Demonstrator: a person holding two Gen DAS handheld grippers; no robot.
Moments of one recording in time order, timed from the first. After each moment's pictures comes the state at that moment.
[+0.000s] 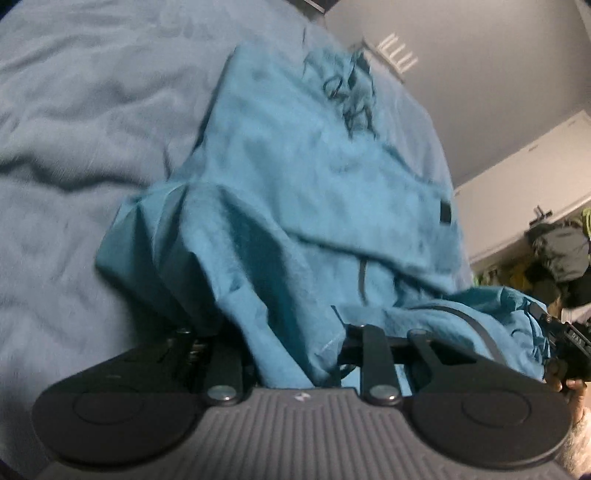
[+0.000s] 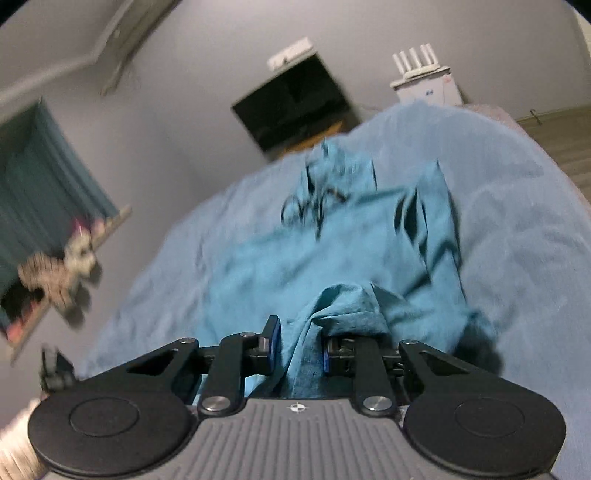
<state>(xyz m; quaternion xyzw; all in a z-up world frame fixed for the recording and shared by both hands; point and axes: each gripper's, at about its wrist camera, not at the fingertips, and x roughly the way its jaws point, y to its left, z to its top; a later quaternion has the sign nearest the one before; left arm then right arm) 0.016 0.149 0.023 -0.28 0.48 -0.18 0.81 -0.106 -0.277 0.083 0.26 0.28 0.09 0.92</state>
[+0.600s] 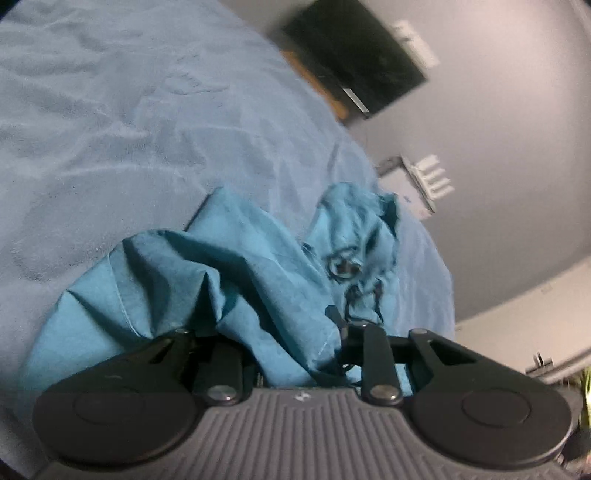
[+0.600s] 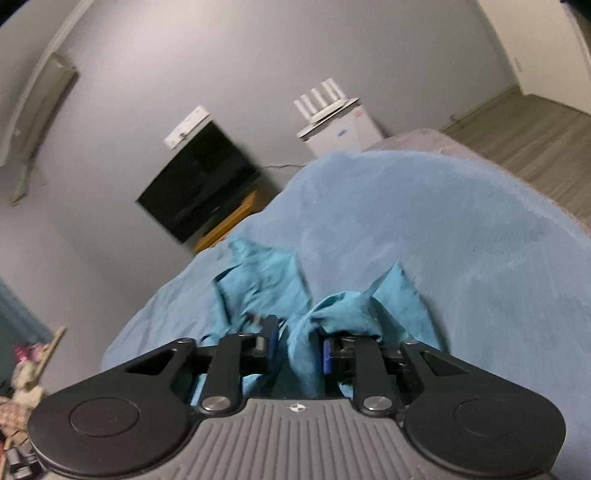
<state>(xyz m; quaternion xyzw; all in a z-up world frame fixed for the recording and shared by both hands) 0.243 0.137 0.032 -0.40 0.39 -0.06 0.83 0.123 -0.356 0.055 0.35 0.22 -0.08 0.91</state>
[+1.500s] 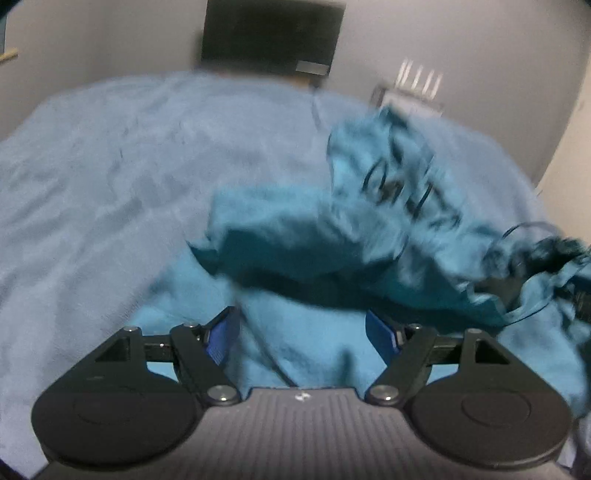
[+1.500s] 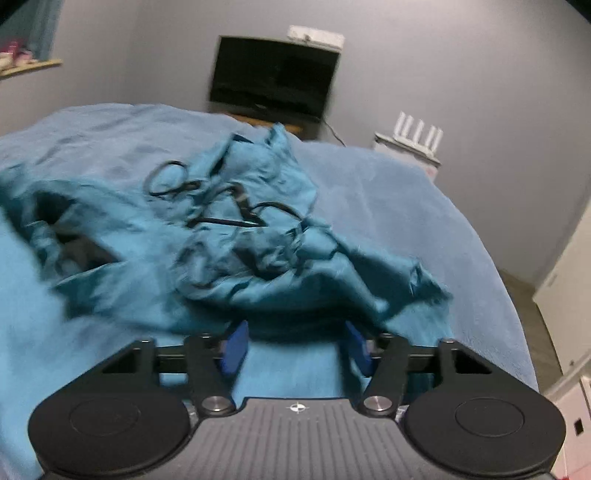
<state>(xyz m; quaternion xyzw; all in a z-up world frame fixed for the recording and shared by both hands) 0.227 0.056 -0.027 -0.06 0.41 -0.07 0.91 0.202 -0.234 -0.034 -0.11 0.31 -0.07 0.94</state>
